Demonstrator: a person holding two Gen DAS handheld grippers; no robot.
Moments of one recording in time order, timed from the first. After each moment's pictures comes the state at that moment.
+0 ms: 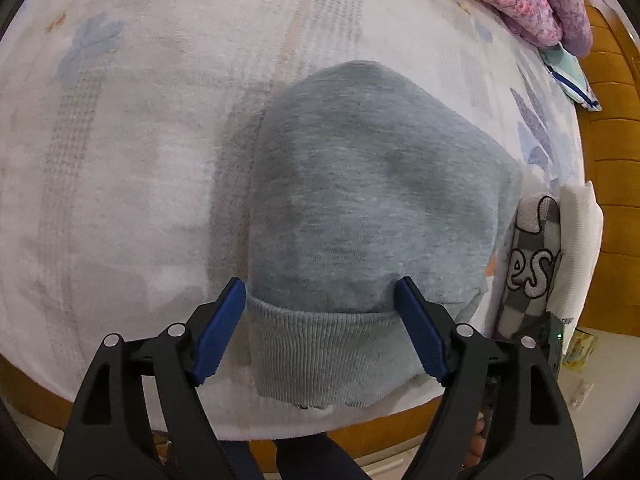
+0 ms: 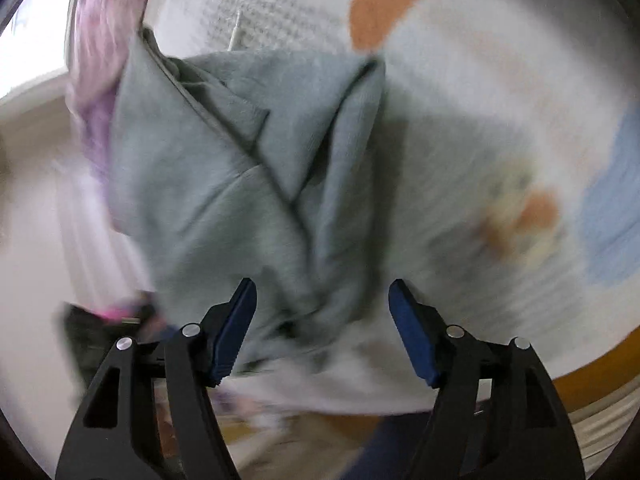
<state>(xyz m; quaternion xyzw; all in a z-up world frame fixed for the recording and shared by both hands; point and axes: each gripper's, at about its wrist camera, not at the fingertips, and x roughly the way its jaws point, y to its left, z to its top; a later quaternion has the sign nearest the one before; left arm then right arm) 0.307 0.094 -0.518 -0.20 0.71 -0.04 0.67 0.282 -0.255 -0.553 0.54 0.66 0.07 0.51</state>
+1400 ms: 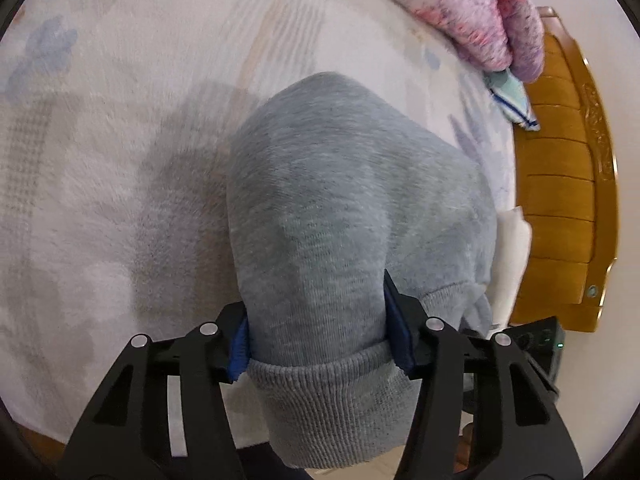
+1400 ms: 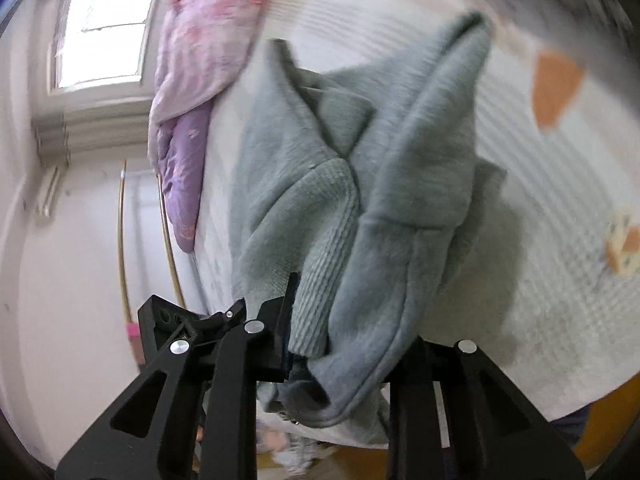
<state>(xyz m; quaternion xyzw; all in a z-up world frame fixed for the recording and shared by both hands) 0.335 0.124 -0.503 -0.32 0.67 -0.13 0.66 0.306 -0.205 -0.449 0.49 0.56 0.11 0.66</state>
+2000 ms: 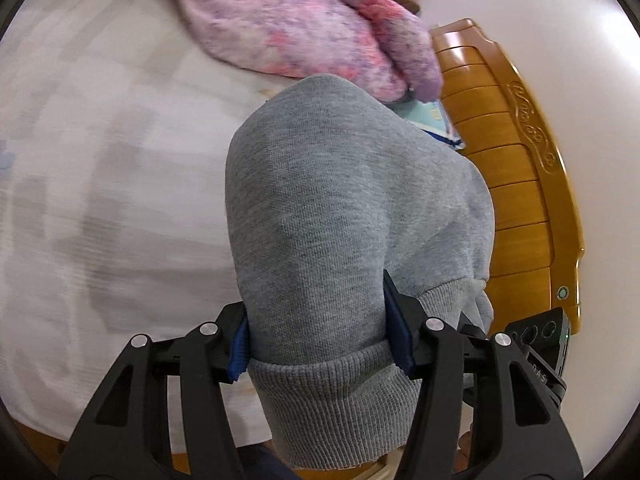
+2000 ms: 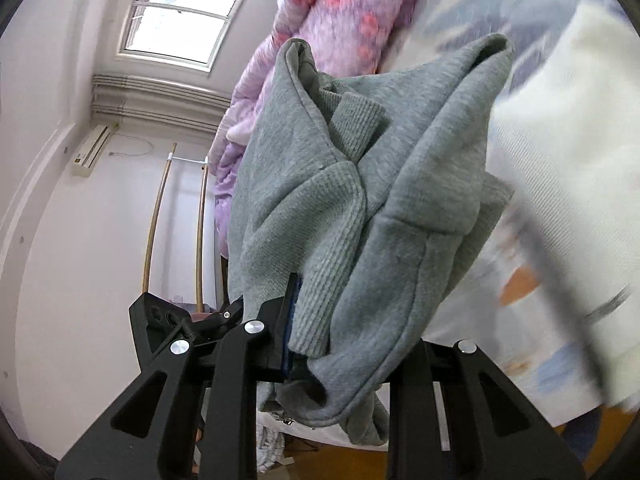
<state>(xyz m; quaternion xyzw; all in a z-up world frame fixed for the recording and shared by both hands) 0.357 -0.056 -0.342 -0.31 0.55 -0.16 0.76 0.344 -0.365 -0.318 0.45 0.50 0.18 0.72</state>
